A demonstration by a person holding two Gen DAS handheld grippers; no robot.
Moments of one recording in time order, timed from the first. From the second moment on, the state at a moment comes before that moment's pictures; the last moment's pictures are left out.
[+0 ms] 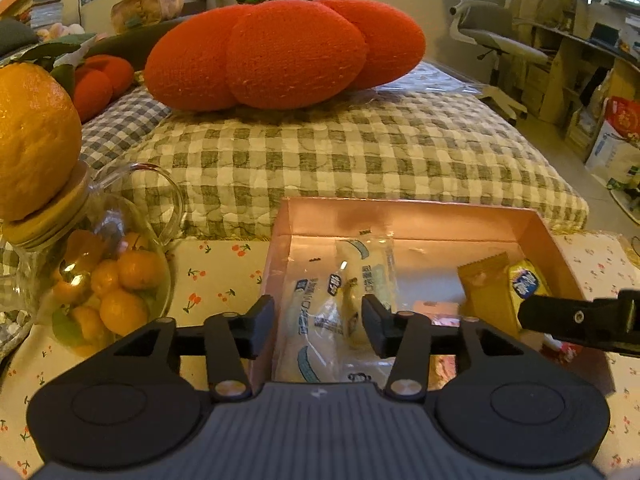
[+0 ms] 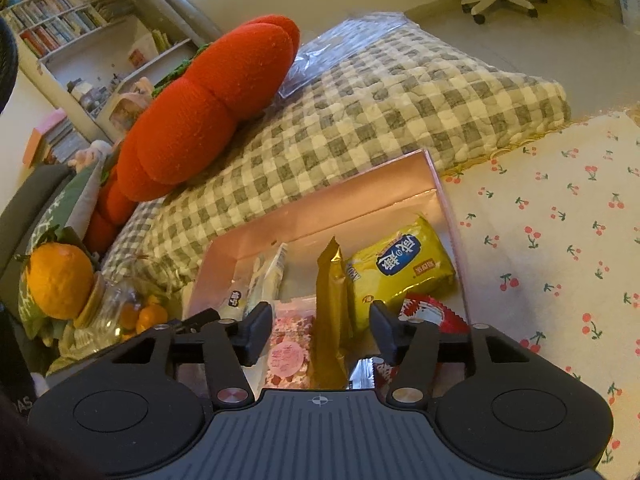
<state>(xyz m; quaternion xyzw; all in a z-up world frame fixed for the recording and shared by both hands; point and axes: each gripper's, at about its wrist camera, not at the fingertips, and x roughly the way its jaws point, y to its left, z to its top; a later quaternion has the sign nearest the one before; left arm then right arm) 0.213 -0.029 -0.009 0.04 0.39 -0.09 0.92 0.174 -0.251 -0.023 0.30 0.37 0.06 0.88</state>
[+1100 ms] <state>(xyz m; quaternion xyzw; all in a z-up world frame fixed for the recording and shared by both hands) 0.099 0.003 0.007 0.02 0.42 -0.11 0.90 0.071 -0.224 0.018 0.21 0.38 0.06 0.90</state>
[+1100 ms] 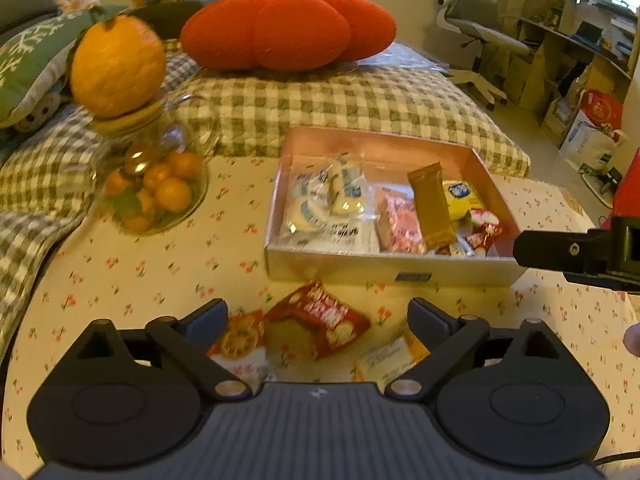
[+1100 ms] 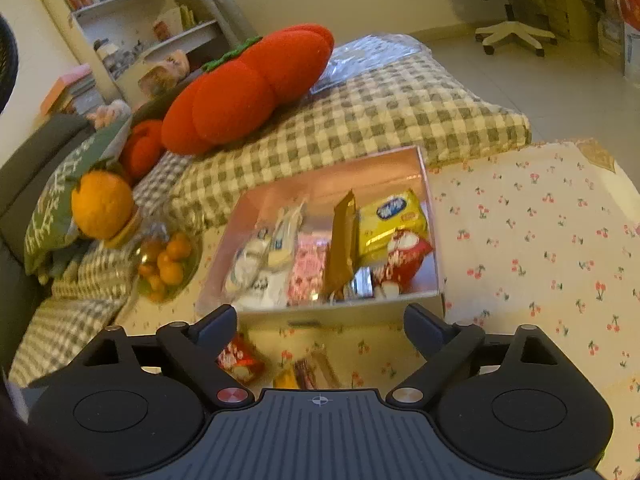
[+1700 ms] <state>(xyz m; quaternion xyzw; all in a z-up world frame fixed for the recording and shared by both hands) 0.075 0.036 -0.035 0.02 0.42 -0.08 0.90 0.038 -0.200 -0.014 0.11 0.38 0.09 0.92</state>
